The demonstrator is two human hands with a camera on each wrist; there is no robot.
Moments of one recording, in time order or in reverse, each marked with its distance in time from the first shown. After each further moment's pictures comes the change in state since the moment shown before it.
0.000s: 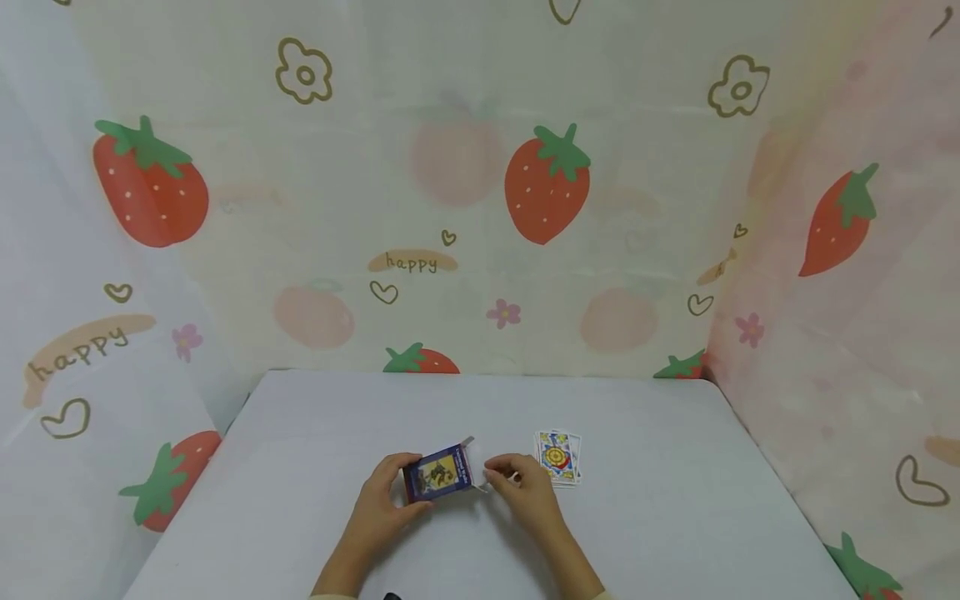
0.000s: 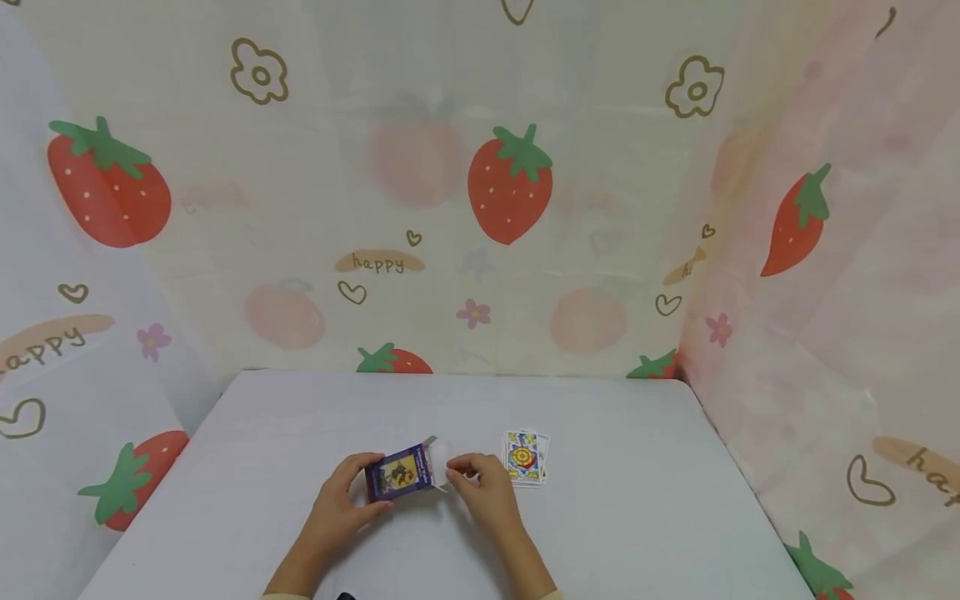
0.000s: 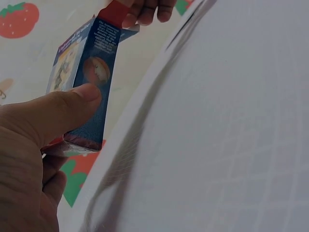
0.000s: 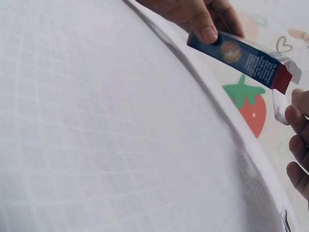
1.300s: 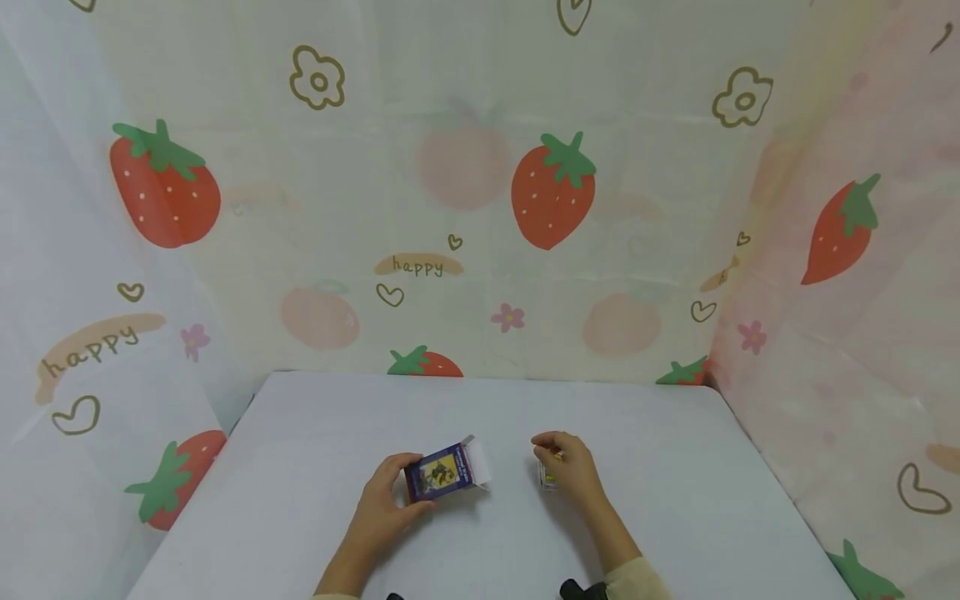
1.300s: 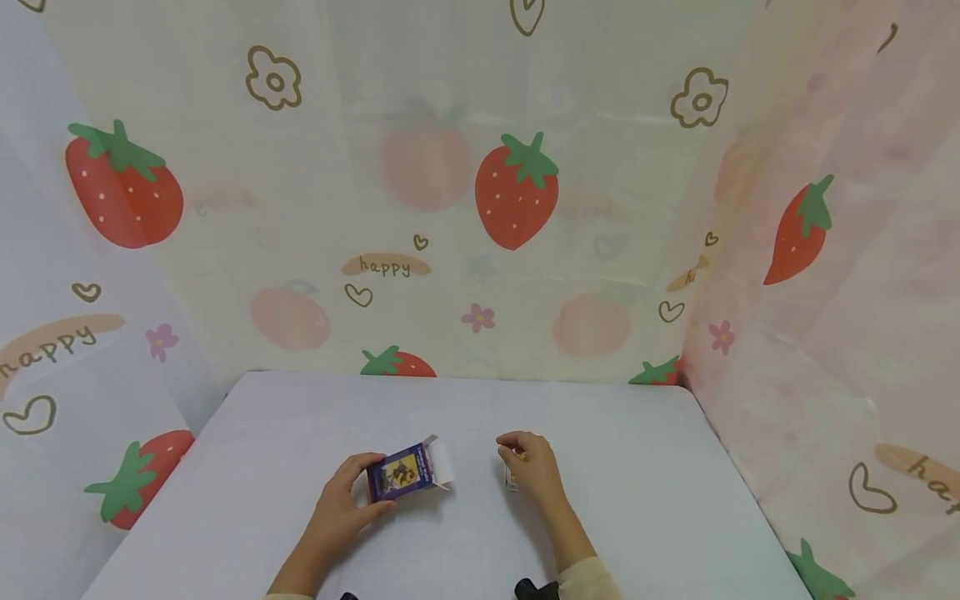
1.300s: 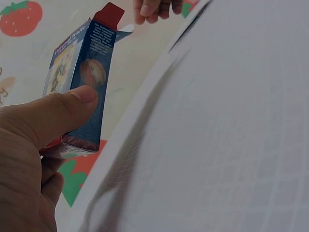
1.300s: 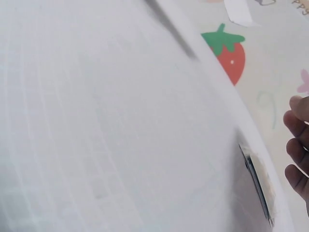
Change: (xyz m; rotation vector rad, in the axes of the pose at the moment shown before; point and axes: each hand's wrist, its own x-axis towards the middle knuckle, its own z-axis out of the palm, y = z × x) left_hand -0.001 -0.005 0.000 -0.026 0.047 0.044; right_hand 0.037 0.040 -0.058 -0.127 0.036 0.033
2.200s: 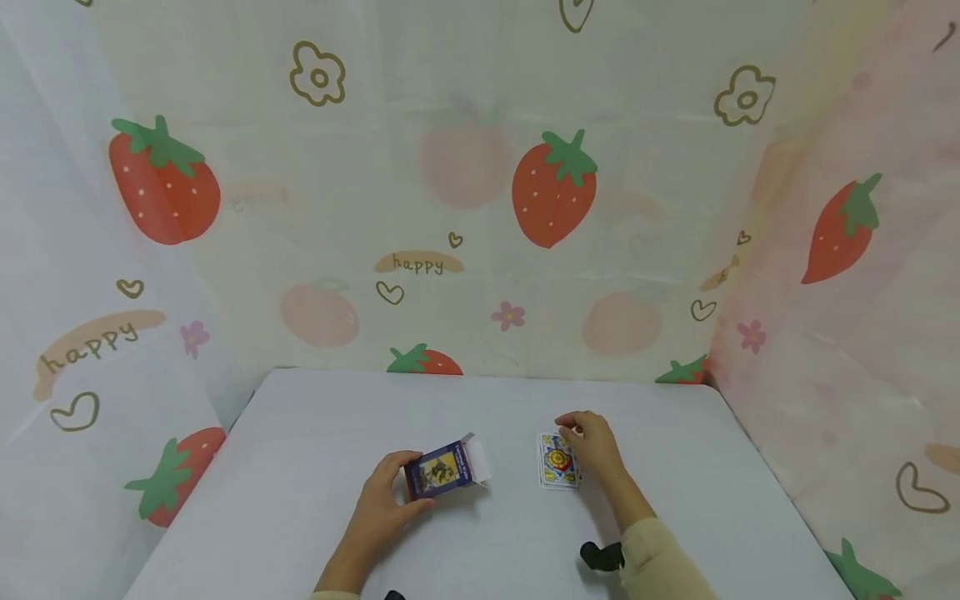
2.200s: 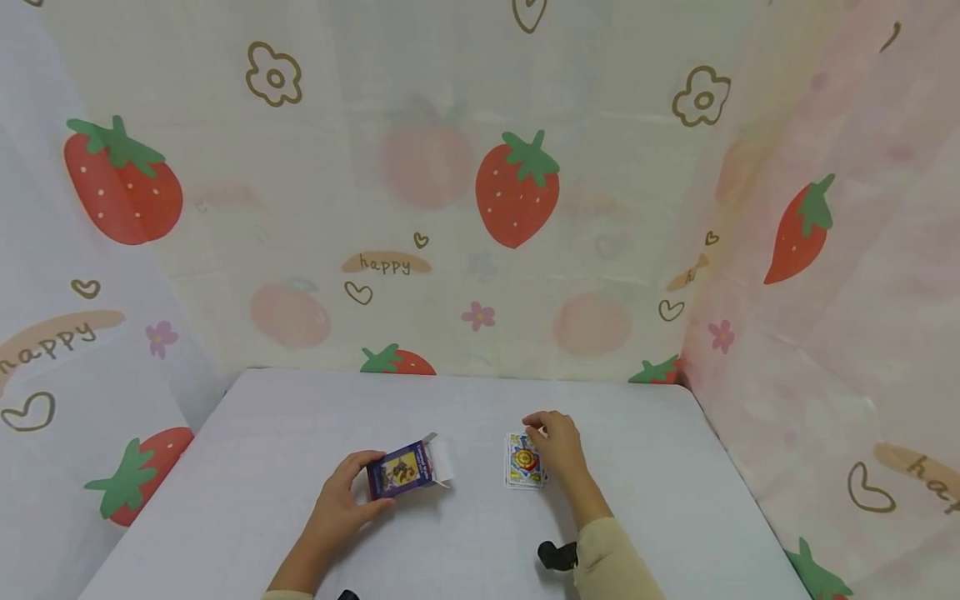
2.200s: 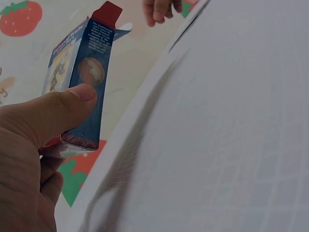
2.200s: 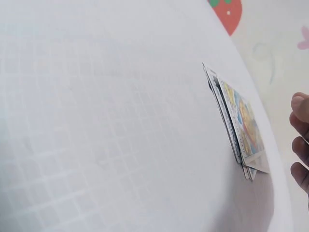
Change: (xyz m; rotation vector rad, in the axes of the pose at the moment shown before) left_hand 0.000 0.006 -0.002 0.005 -0.013 -0.031; right_hand 0.041 0.030 -0.032 -0.207 -0.026 0.056
